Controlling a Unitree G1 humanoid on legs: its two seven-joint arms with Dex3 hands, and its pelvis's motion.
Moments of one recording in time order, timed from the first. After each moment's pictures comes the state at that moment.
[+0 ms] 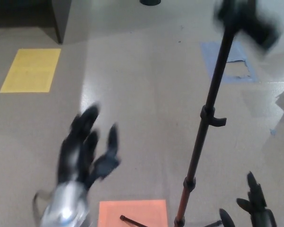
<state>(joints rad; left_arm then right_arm) 0.05 0.13 -0.13 -0.26 -0.25 0.40 0.34 -0.09 -0.16 0.05 0.91 -0.31 -0.61 -0.35</state>
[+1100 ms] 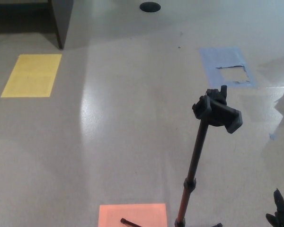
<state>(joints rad) 0.66 0.17 0.19 -0.14 -0.25 0.00 0.18 0.08 -0.27 0.04 0.74 -0.31 -0.63 -0.31</state>
